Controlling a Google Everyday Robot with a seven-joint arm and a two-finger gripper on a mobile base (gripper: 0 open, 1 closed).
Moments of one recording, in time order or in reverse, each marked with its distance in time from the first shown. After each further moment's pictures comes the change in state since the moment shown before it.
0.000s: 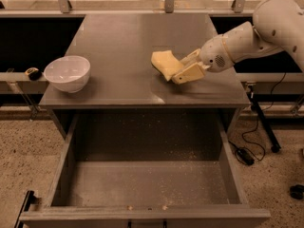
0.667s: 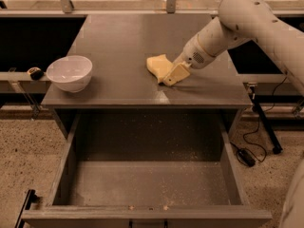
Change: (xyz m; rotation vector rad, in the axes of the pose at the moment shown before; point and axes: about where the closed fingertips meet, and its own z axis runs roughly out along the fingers) arm 0.007 -0.025 0.038 0.092 0.247 0.041
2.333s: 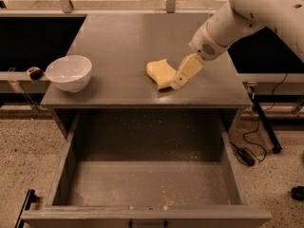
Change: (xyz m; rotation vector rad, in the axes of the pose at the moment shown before) arm -0.002 0.003 -0.055 0.144 0.068 -0.058
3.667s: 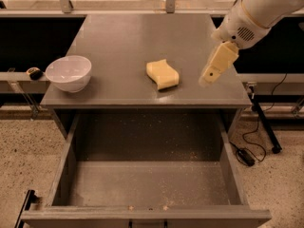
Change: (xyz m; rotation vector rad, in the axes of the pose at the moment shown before) arm 0.026 0.029 -0.097 -0.032 0.089 -0.042
